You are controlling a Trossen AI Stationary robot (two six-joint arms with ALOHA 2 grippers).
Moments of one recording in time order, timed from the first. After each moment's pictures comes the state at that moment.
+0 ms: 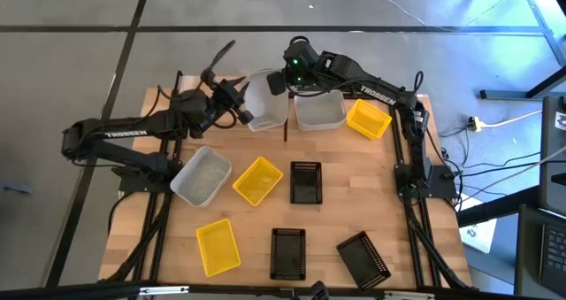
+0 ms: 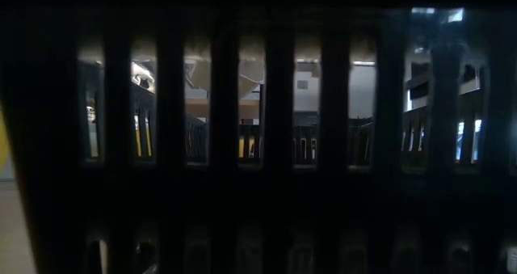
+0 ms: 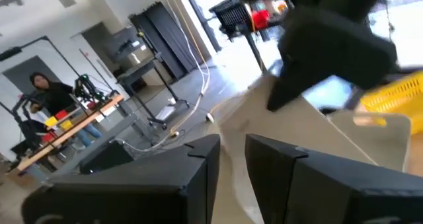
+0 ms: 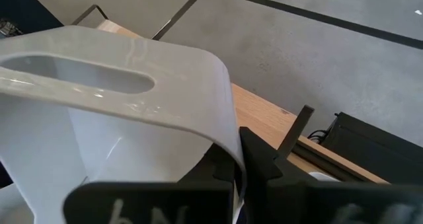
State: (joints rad) left arm 0.21 1.10 0.95 0.16 -0.77 0.47; right arm -0.39 2.02 2.19 -0.88 0.28 0.51
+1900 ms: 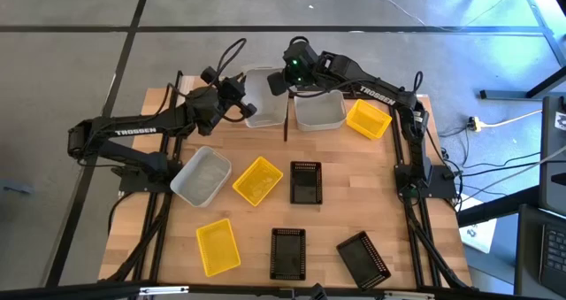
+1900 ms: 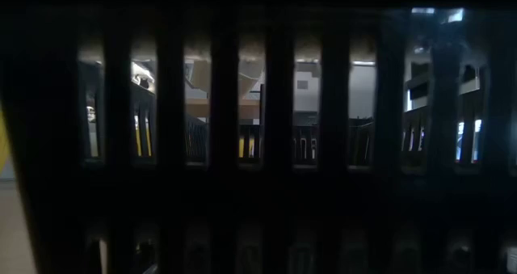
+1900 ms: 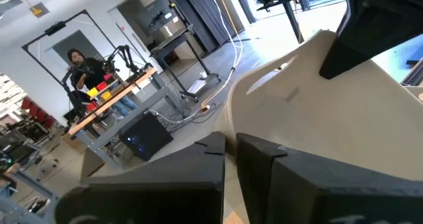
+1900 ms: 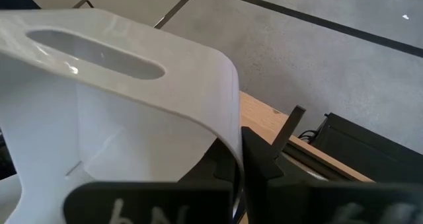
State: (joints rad) left arm 0.27 1.17 0.95 0.18 -0.88 0.47; right arm -0.38 2.02 2.19 -0.89 0.29 0.49
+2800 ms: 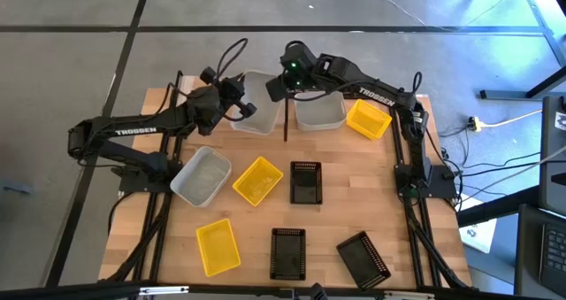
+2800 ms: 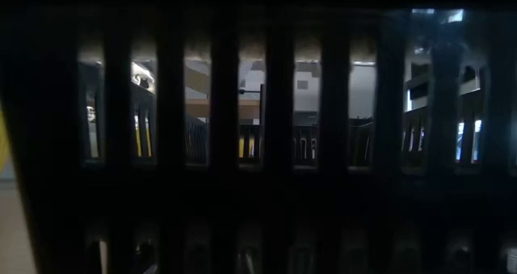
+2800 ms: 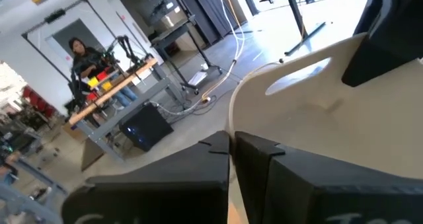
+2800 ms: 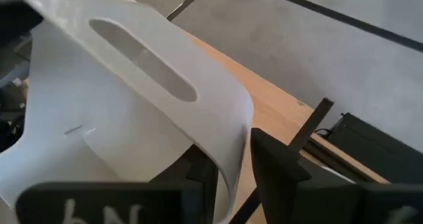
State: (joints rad) left arm 0.27 1.17 0.95 0.14 -0.89 0.42; right arm -0.38 2.02 2.19 -0.90 0.23 0.44
